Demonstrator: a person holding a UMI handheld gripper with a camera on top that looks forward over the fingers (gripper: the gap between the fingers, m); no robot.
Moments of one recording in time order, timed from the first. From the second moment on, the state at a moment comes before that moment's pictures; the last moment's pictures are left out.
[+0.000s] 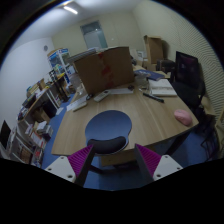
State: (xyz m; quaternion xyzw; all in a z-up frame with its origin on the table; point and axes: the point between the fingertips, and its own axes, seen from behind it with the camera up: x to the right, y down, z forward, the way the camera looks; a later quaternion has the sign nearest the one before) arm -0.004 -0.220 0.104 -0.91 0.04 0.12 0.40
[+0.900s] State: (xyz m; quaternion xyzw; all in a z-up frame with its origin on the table) arm 0.329 -0.109 -0.017 -0.91 -0.02 0.01 0.42
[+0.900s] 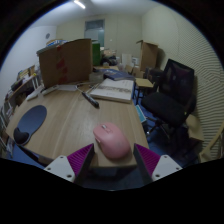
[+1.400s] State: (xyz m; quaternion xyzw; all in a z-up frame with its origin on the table) arm 0.340 -0.038 -0.017 -0.88 0.04 -0.01 0.47
